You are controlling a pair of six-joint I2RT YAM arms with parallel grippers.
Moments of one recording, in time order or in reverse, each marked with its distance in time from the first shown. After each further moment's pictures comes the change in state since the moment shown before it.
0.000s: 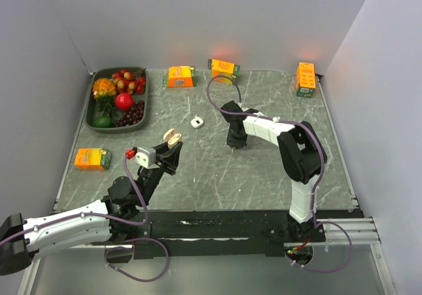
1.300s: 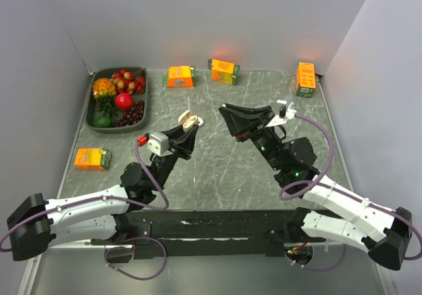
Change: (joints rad) left arm 0.042 0.312 0.172 0.287 0.131 0.045; right arm 0.338 -1.036 -0.538 1.233 -0.095 -0.441
